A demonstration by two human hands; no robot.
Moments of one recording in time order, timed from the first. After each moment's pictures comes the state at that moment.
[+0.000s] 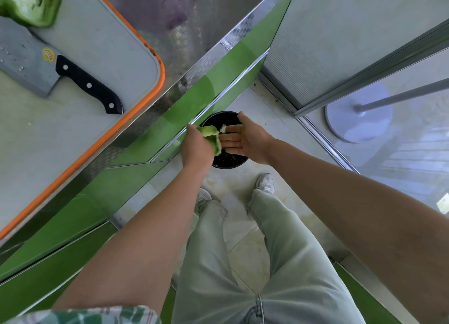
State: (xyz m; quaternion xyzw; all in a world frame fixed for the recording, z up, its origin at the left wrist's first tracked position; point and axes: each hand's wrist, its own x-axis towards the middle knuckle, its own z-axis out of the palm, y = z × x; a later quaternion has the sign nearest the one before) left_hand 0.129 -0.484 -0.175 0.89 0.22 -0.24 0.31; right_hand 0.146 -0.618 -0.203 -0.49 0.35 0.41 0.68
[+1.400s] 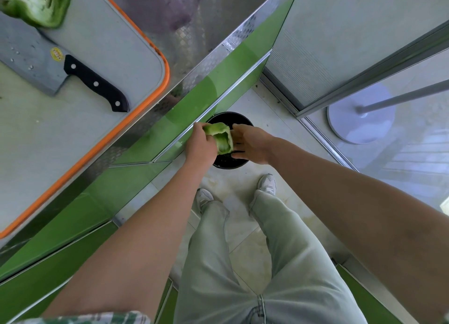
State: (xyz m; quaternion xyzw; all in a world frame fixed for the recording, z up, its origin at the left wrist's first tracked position) left_hand 0.126 -0.477 -0.181 0.85 0.22 -0.25 0.40; right_hand 0.140 -0.615 -0.202 -0.51 0.34 0.46 0.64
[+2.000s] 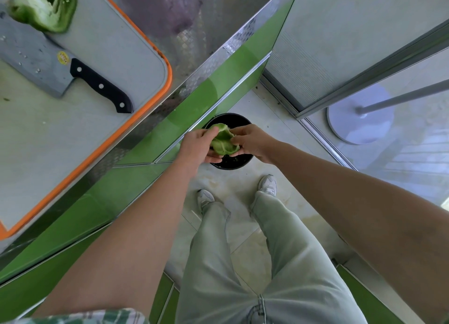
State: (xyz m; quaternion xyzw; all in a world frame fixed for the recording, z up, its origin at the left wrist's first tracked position) left_hand 0.129 -0.463 -0.165 0.67 0.30 -0.33 0.59; right_hand 0.136 -0.617 -0.193 -0.64 0.21 0.42 0.61
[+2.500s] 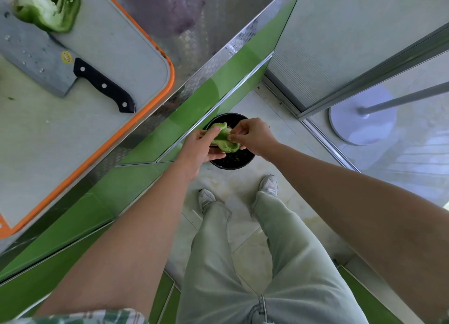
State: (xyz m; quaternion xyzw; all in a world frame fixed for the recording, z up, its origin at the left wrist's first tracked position) left_hand 0.126 -0.460 -0.170 0.61 0.32 -0.32 0.65; right_hand 0.138 -0.616 -0.191 -0.81 0.15 0.30 0.47
